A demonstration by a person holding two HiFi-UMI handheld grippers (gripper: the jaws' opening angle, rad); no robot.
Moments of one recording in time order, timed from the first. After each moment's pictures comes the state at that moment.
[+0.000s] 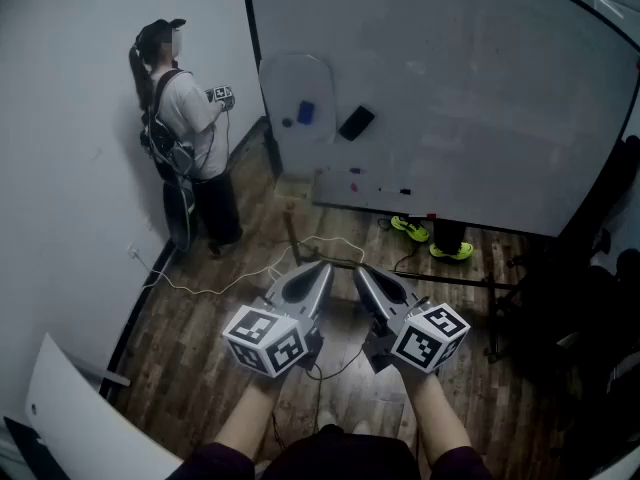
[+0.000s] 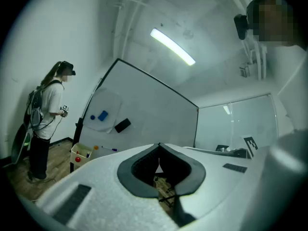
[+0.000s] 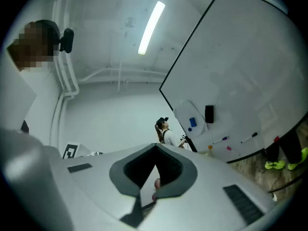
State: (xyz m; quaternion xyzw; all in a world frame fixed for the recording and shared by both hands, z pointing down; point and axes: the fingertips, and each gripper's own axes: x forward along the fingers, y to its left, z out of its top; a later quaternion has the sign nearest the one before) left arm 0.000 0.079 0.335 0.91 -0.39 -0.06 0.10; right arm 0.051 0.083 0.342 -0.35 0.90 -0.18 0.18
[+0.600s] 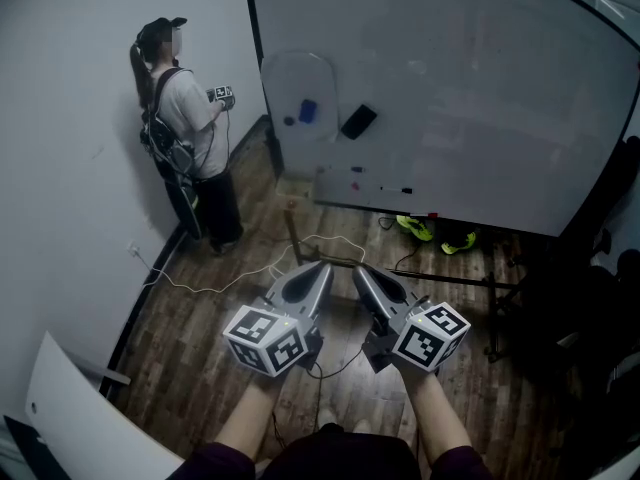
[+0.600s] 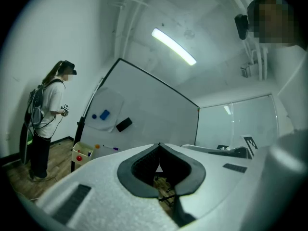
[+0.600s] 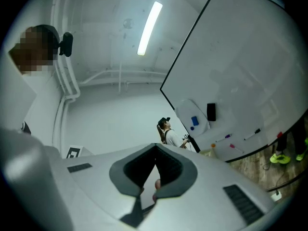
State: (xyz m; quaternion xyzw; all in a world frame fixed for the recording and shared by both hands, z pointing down) left arm -0.008 0.077 0.343 0.91 -0.40 -0.07 0.11; right arm 0.045 0.083 0.341 -0.34 0.90 -0.19 0.19
